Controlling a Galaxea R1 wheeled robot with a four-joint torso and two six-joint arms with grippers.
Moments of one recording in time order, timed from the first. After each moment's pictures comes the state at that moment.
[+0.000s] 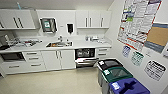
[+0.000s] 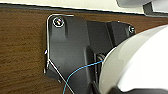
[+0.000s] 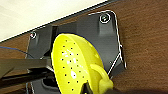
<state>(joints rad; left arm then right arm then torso) 1.54 2.64 -2.24 0.19 -0.18 -0.20 -1.56 2.72 -2.46 -0.68 0.26 0.65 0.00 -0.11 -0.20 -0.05</state>
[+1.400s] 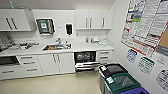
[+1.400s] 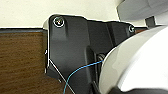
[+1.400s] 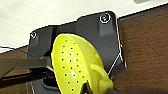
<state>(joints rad) 1.54 2.64 -2.24 0.19 -0.18 -0.20 -1.56 2.72 -2.46 -0.68 0.26 0.65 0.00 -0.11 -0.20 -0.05</state>
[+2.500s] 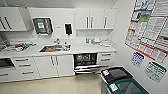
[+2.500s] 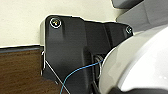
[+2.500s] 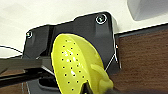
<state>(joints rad) 1.54 2.64 -2.23 0.20 -0.18 -0.20 -1.56 2.71 -2.48 -0.68 0.26 0.65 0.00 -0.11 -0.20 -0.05</state>
